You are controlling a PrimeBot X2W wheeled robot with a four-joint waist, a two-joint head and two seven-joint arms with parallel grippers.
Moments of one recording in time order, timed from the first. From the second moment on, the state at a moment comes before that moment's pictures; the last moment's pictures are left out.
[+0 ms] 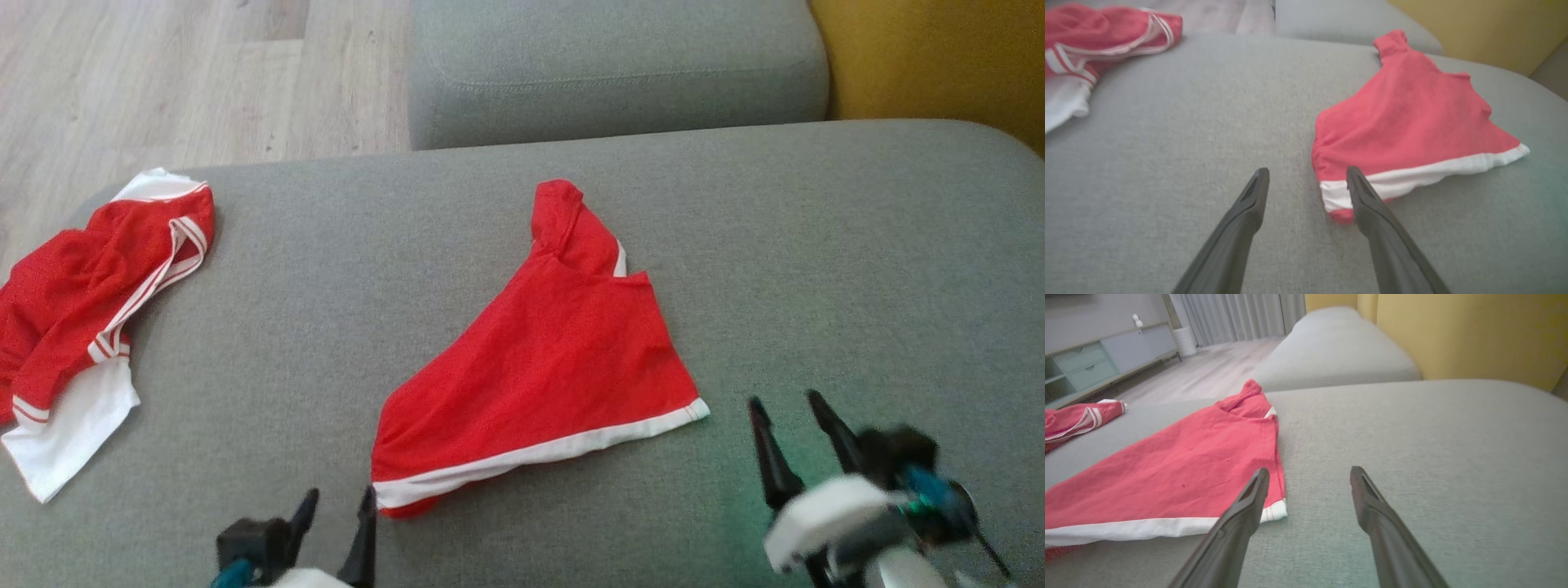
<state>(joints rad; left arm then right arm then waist) 0.20 0.08 -0.21 0.19 -0.21 0.01 -0.15 0.06 -0.05 0.06 0.30 0.12 0.12 -0.12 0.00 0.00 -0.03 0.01</state>
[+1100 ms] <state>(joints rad) 0.10 0.07 -0.25 0.09 -0.39 -0.01 0.33 -0.18 -0.07 0.19 0.38 0.11 0.12 0.42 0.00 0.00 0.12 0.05</state>
